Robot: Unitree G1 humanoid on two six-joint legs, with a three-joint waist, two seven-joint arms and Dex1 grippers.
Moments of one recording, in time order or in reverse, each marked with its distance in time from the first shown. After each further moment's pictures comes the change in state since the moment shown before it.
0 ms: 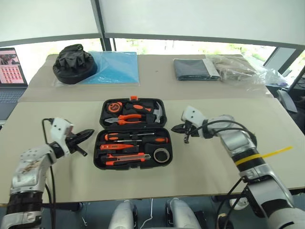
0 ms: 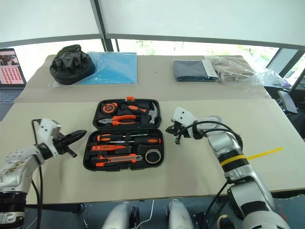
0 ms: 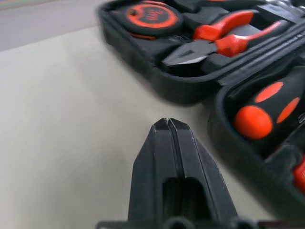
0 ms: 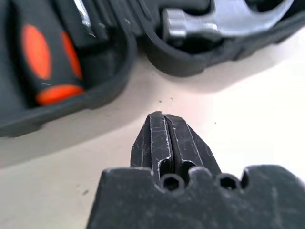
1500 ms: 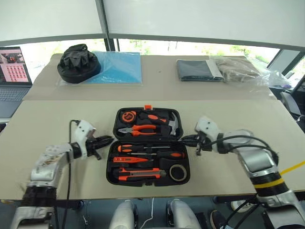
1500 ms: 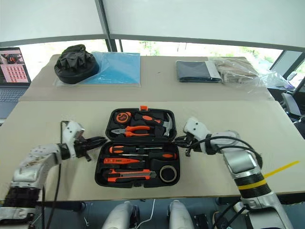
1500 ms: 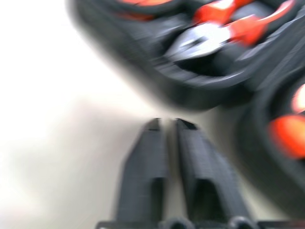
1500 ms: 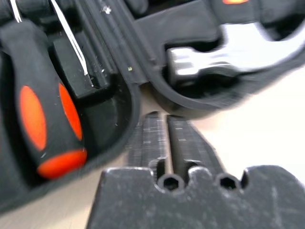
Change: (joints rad) left arm -0.019 0.083 -0.080 -0.081 0.006 0.241 -0.087; right arm 0.294 -0.208 -0.184 -0.521 0.163 0.352 0.064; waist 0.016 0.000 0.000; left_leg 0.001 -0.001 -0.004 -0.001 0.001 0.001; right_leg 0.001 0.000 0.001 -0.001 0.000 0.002
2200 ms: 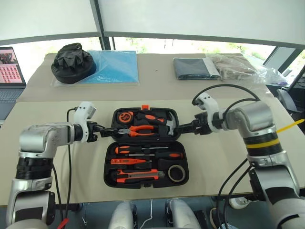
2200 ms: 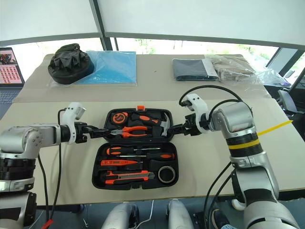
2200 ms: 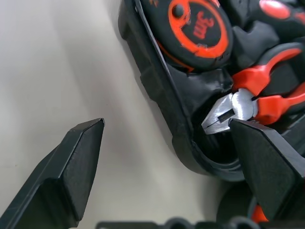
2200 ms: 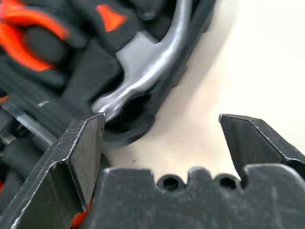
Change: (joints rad) left arm -0.324 -0.054 -0.026 -0.088 -0.151 0.738 0.312; right arm -0.459 0.153 0.032 0.251 0.177 0.822 -0.303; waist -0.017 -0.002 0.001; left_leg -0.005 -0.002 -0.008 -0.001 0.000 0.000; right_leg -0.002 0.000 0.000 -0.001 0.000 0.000
